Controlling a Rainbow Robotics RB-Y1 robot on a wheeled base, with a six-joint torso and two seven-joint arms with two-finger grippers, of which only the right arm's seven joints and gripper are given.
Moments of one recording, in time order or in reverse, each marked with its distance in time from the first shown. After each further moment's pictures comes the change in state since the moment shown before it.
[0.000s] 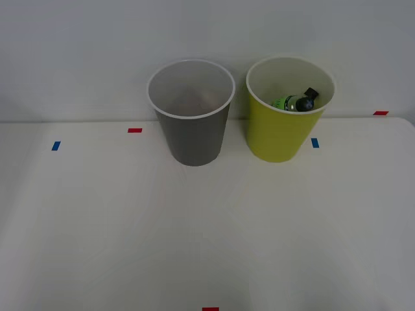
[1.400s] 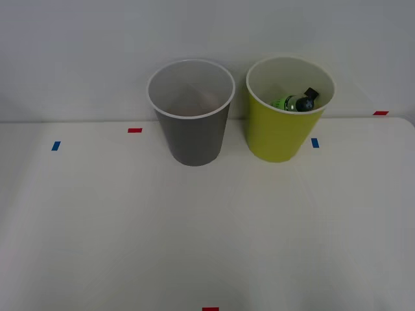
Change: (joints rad) arm 0.000 0.000 0.000 0.000 0.000 0.000 0.000
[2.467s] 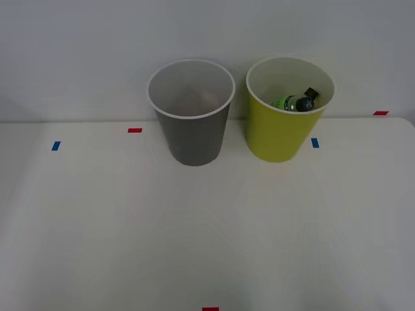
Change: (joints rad) arm 0.000 0.000 0.000 0.000 0.000 0.000 0.000
